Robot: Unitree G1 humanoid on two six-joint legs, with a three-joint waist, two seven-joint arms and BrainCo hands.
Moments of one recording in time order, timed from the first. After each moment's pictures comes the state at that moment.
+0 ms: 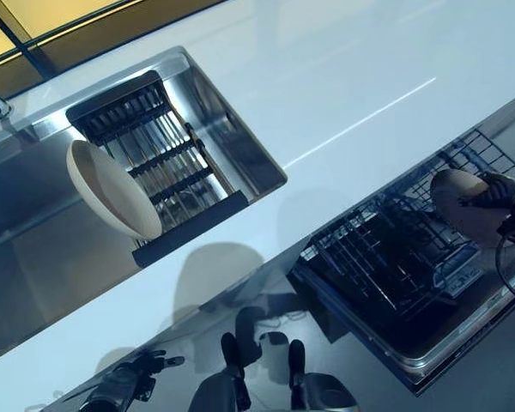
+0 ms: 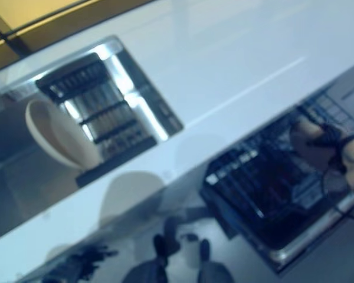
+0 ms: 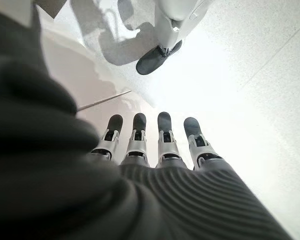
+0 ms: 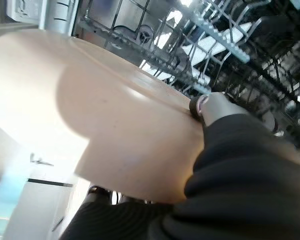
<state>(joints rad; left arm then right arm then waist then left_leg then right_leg) -0.09 0.45 -0.26 1.02 -0.16 0.11 -0.20 -0.61 -1.11 0.29 0.58 -0.25 0.17 0.29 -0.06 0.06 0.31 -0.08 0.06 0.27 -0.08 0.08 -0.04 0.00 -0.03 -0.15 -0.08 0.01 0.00</state>
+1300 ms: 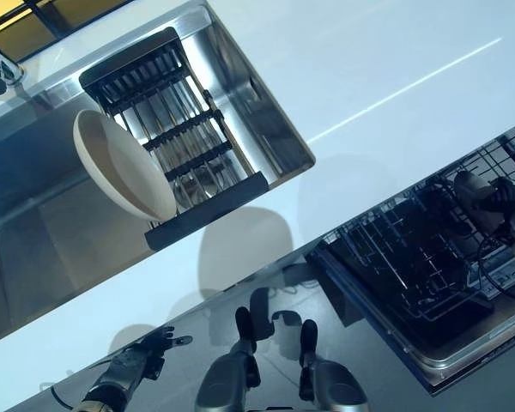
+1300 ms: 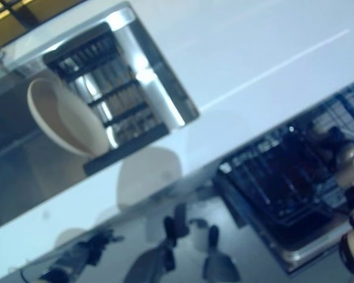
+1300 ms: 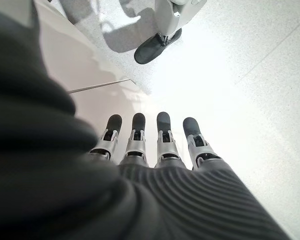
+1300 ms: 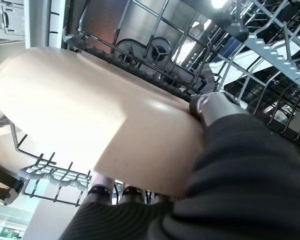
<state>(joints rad) -0.13 0.45 -0.30 0.98 -0.18 0.06 -0.15 -0.70 -1.03 0.34 0.81 -0.33 0.24 0.15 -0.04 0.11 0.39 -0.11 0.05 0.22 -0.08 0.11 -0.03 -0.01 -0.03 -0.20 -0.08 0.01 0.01</state>
